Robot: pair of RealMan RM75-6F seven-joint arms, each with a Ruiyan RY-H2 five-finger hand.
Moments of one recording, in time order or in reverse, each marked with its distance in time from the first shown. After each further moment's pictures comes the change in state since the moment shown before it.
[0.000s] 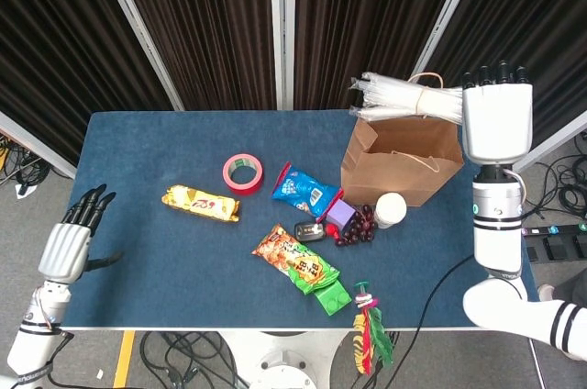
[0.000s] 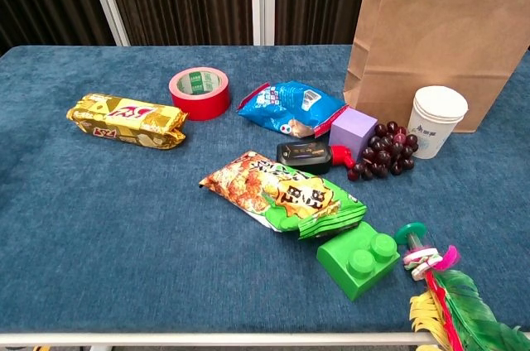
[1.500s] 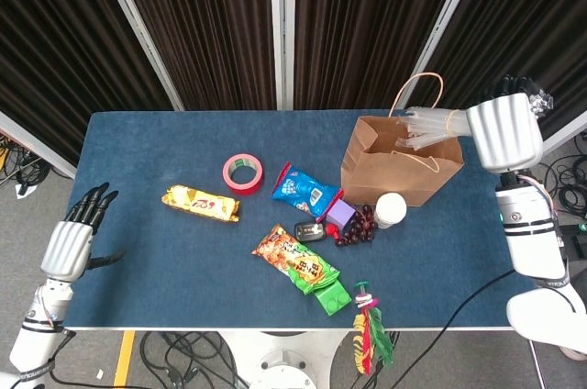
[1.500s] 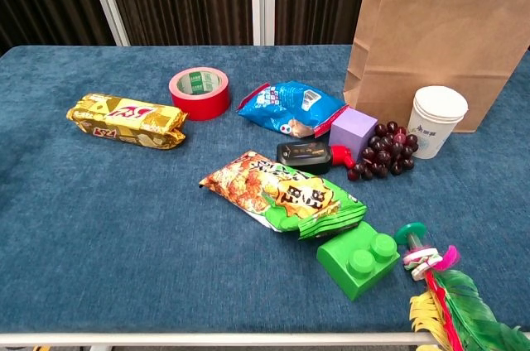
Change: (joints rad) left arm -0.009 -0.011 -0.001 0.012 0.007 0.004 -0.023; right arm 0.002 0.212 -0.198 -0.028 -0.020 -0.146 -0.172
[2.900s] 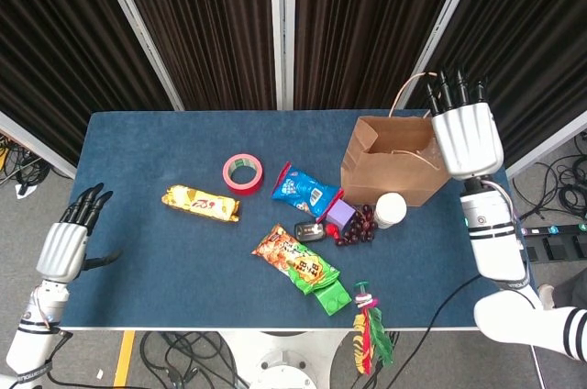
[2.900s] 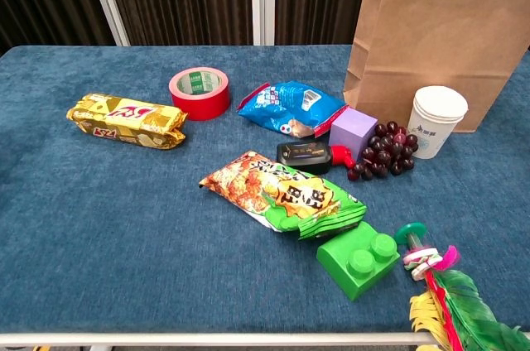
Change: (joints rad) left arm 0.008 -0.003 0.000 0.023 -0.004 0.010 -0.029; right arm 0.069 -0.096 -0.003 -0.070 0.066 0.063 0.046
